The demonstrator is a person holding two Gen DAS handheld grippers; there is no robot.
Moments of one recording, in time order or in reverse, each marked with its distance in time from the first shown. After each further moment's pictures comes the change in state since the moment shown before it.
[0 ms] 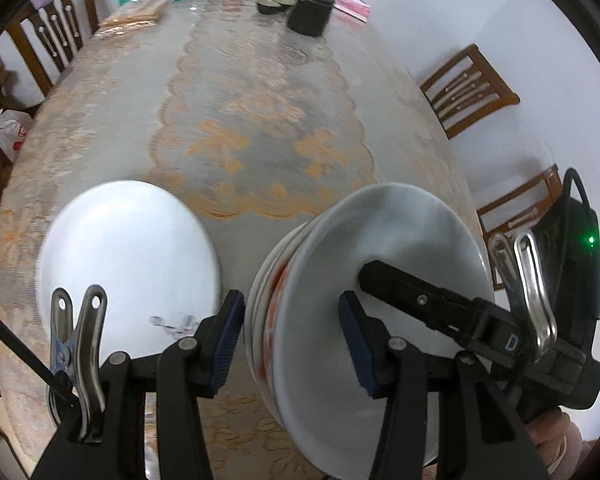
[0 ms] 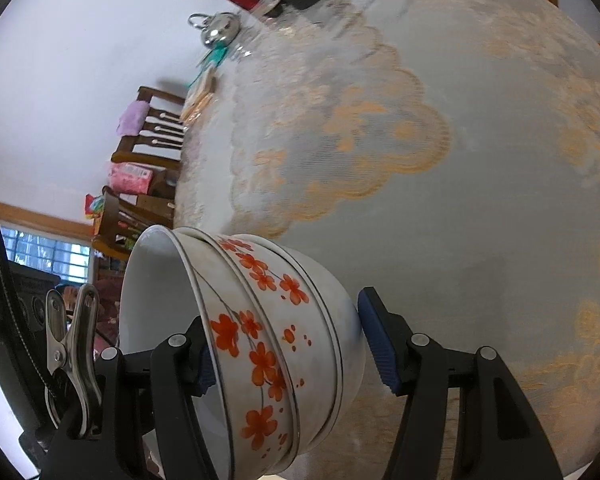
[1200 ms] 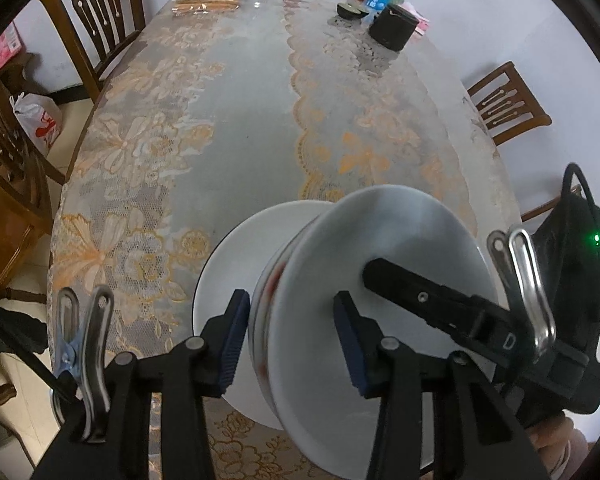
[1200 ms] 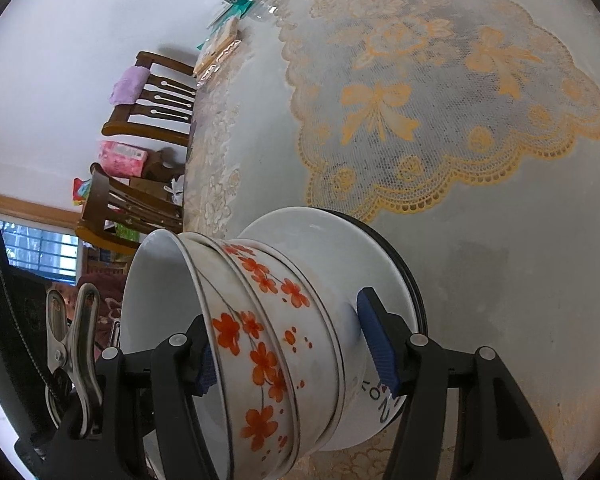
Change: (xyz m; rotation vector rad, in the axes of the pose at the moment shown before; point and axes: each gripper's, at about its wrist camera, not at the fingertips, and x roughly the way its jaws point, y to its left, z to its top) left arm -0.002 0.157 0.022 -0.032 0.025 0.037; right arm 0.129 0.099 -0.013 -0.005 0.041 -0.035
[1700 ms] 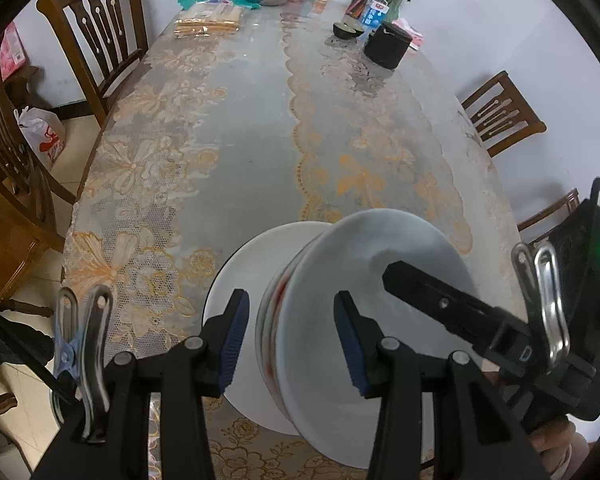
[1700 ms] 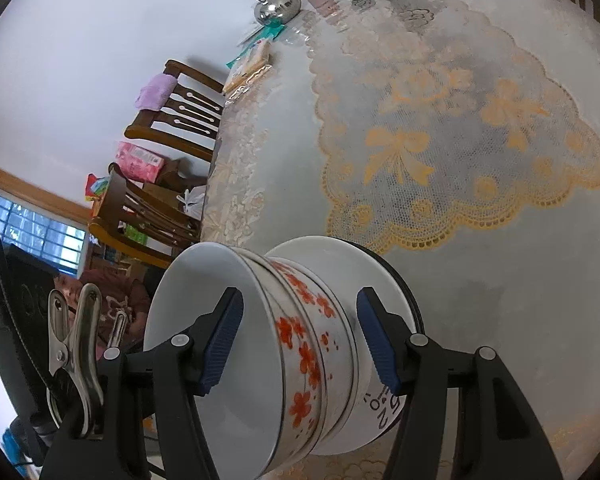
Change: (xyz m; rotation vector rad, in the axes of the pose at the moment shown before) left arm -0.017 -0.002 0.003 0.013 -0.064 0.006; right arm -0.024 0.014 -0.001 -0.084 -0.093 0.010
